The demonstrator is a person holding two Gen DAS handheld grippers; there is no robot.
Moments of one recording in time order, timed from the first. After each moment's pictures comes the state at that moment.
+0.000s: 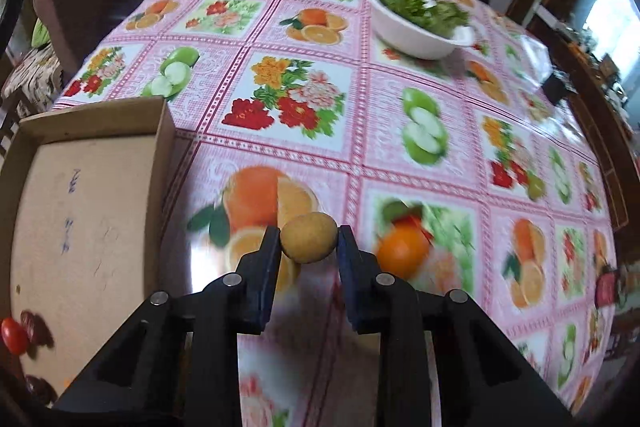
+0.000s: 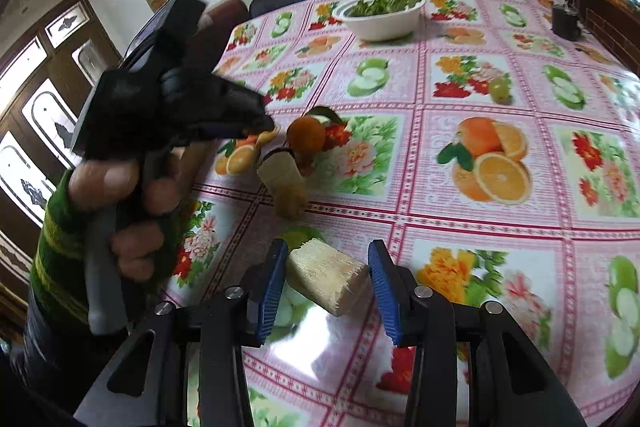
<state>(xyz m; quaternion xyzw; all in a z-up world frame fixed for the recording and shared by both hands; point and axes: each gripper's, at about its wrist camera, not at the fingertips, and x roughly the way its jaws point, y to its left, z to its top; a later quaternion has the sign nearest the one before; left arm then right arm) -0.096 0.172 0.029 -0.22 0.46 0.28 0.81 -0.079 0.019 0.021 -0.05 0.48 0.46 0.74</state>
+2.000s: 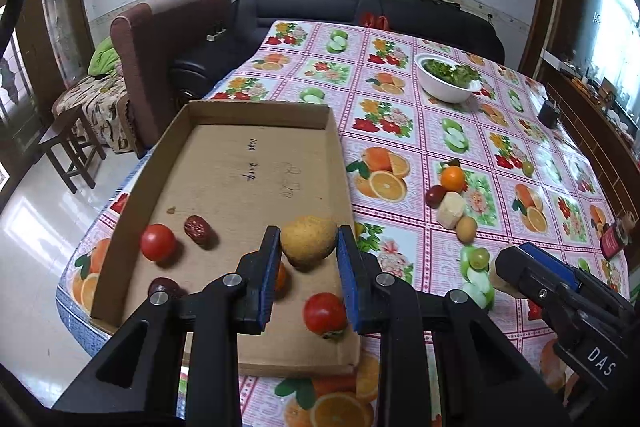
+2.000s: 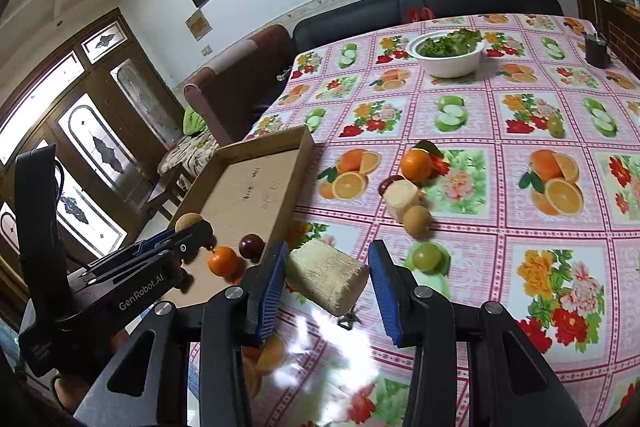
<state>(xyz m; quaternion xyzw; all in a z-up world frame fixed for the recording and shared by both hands) -0.272 0.142 0.080 -0.17 0.35 0.38 0.84 -0.140 0.047 0.077 0.00 0.44 0.52 0.73</state>
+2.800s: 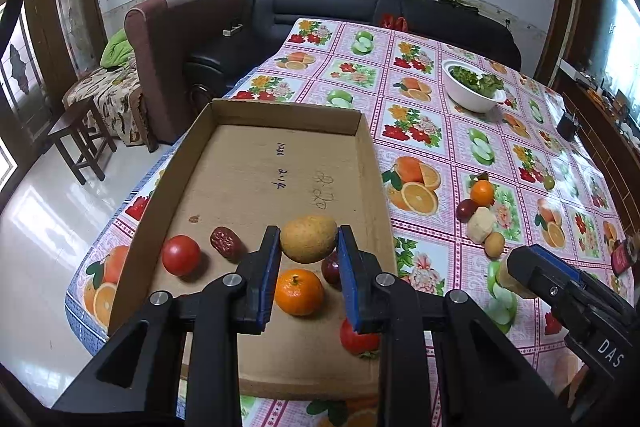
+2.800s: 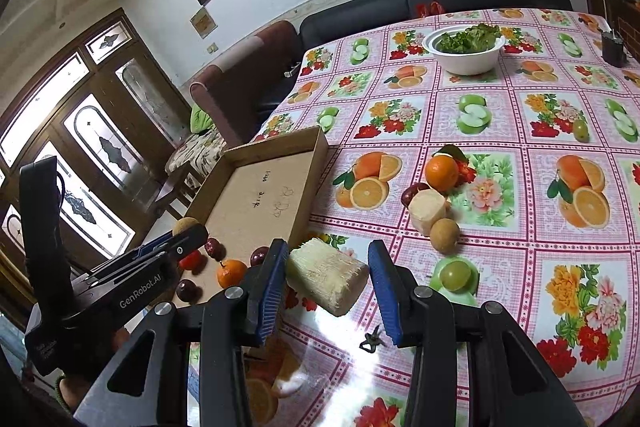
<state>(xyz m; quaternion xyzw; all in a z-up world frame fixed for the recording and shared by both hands) -0.279 0.173 0.077 -0.18 0.35 0.40 0.83 -0.136 0.075 0.073 0.01 0.45 0.53 0.72</state>
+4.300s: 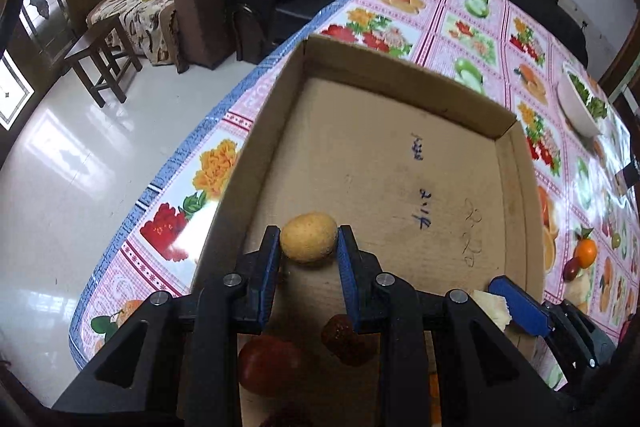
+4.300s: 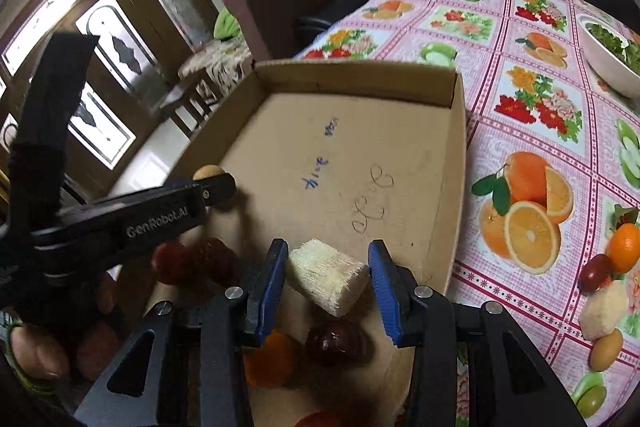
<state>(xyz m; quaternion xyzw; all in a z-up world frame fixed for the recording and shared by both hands) -0.280 0.316 0.018 -0.28 0.45 0.43 0.73 -0.190 0.253 0.020 -0.15 0.49 0.58 0.63</state>
